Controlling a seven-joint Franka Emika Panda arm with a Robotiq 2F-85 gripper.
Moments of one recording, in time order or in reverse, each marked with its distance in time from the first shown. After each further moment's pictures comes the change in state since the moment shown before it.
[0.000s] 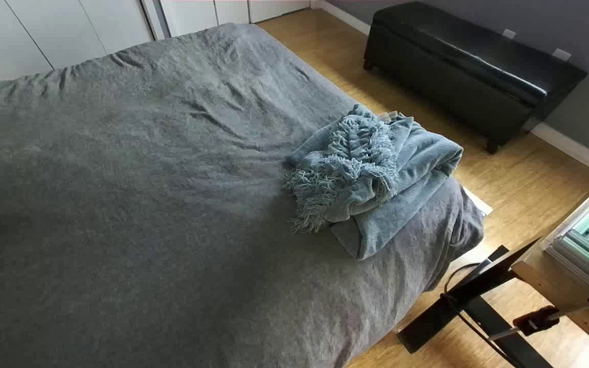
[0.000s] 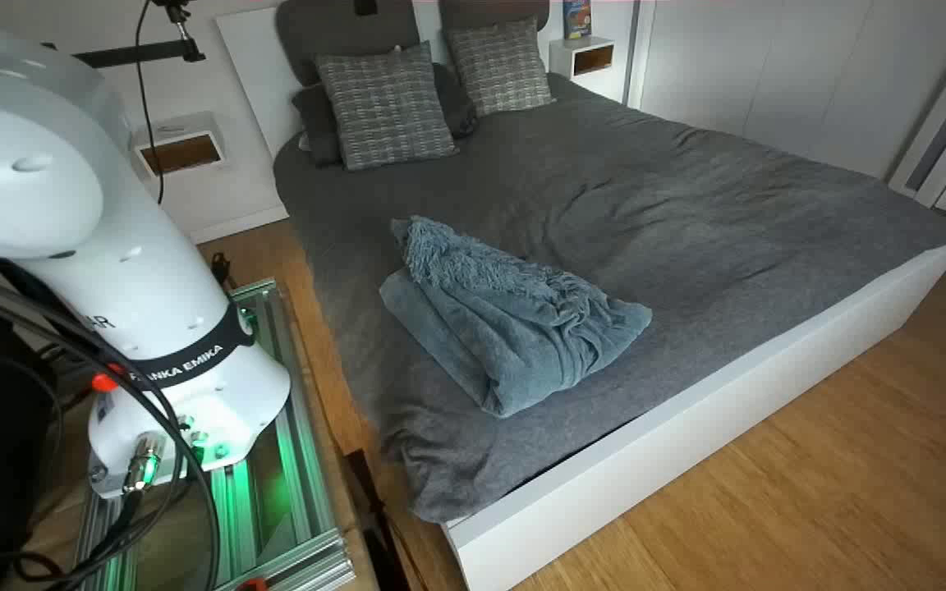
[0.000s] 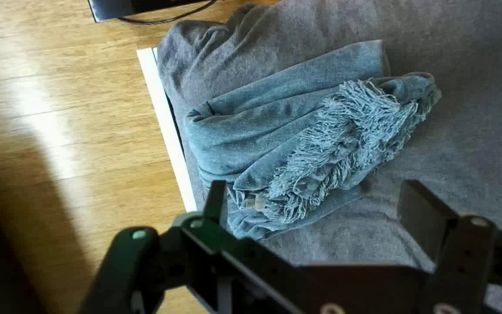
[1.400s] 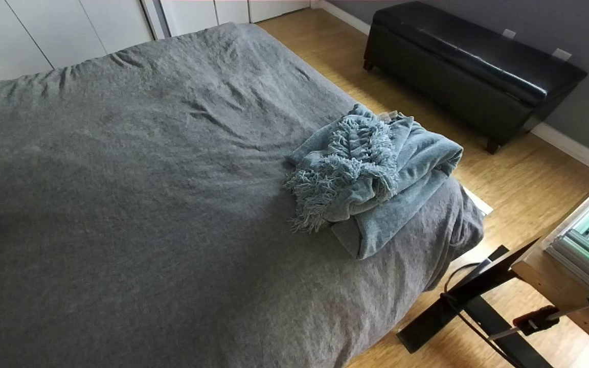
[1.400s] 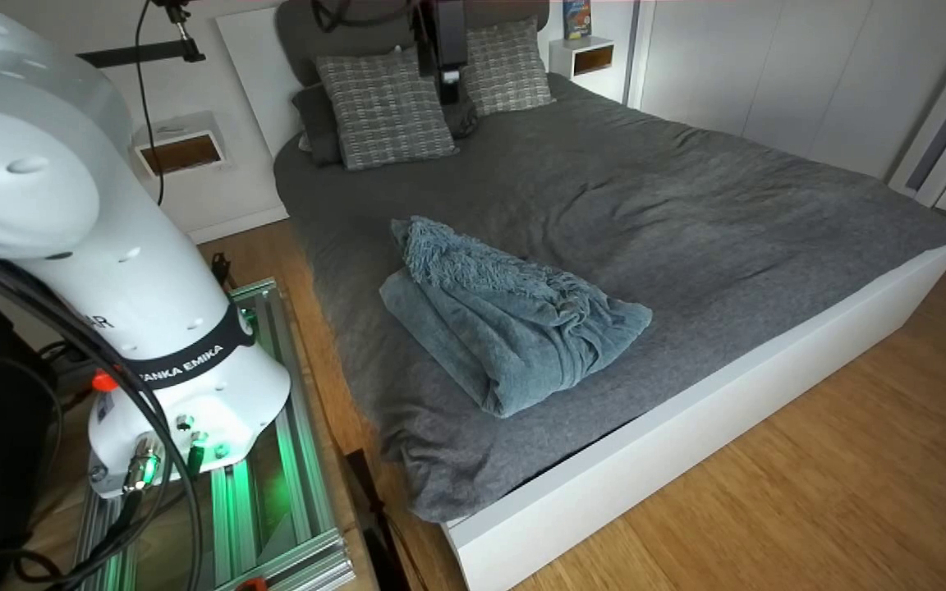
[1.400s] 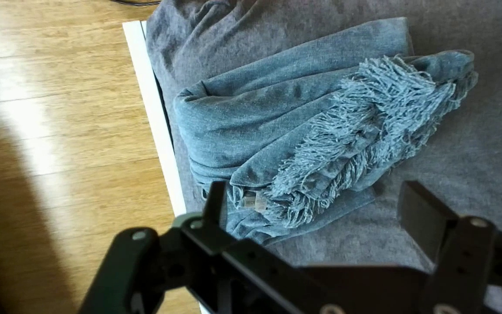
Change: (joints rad) arm -0.023 0.290 -0.022 -0.062 -0.002 0.318 -0.116
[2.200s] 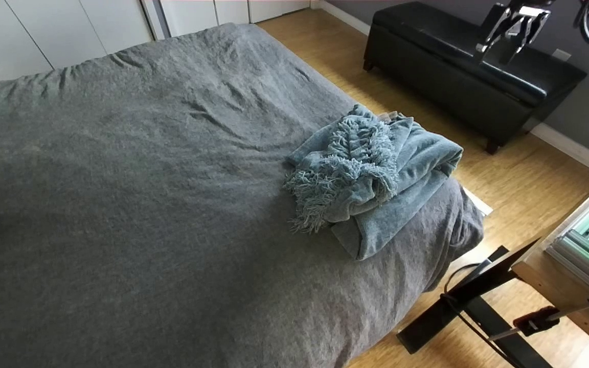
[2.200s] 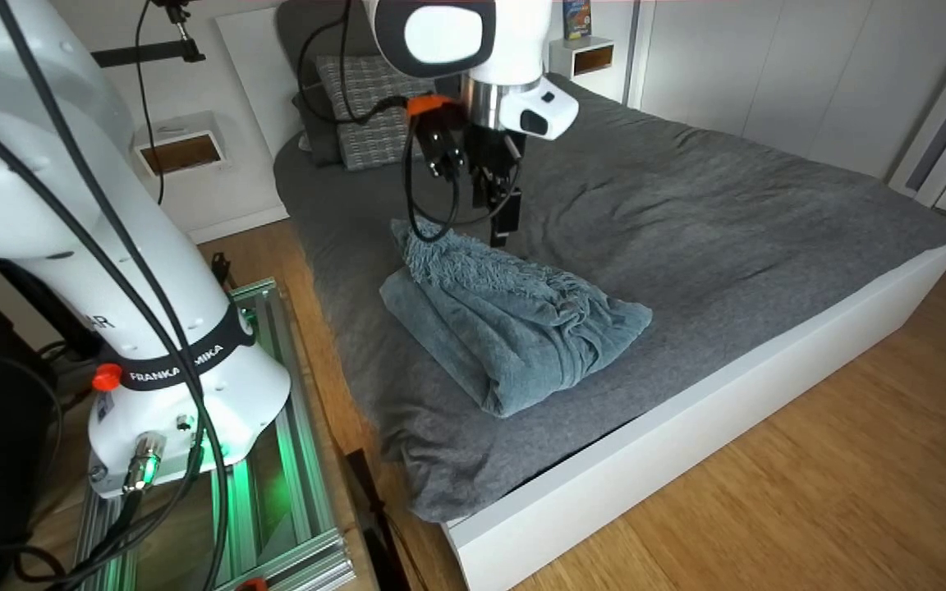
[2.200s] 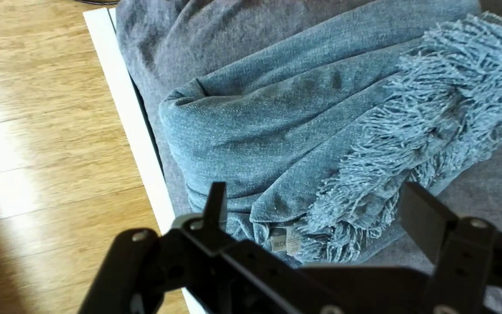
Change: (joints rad) arm 0.004 0.518 -0.072 -0.071 0.144 0.533 -0.188
